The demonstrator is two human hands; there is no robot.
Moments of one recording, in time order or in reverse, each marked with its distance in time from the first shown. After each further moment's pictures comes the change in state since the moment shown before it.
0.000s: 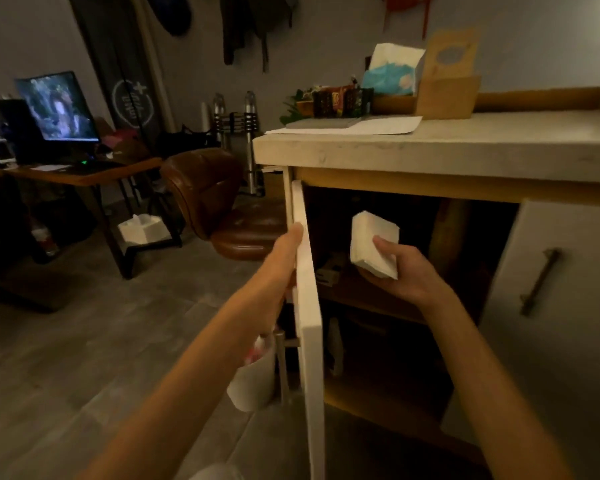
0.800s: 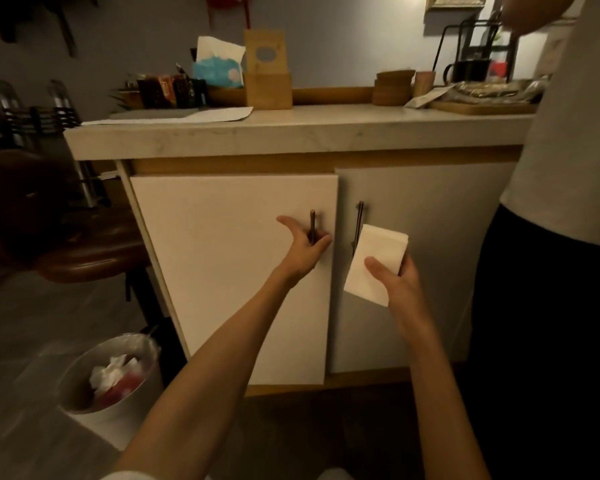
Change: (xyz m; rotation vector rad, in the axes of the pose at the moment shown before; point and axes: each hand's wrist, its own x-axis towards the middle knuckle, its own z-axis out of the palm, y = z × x) left_hand 0.102 -0.073 0.214 0.244 -0.519 0.525; right_hand -0.202 0.022 -0.078 -0.390 0.828 -0.535
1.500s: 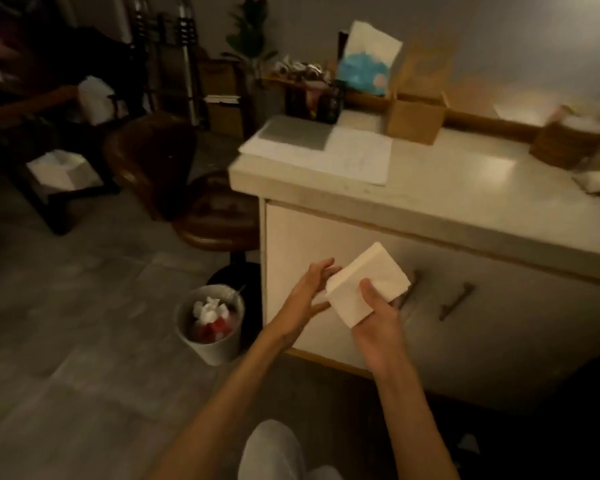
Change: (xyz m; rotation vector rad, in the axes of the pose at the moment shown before) left_hand -0.093 0.083 -0.178 -0.502 0.147 -0.318; right_hand -0.013 -0.105 0.205 0.530 -0.244 0.496
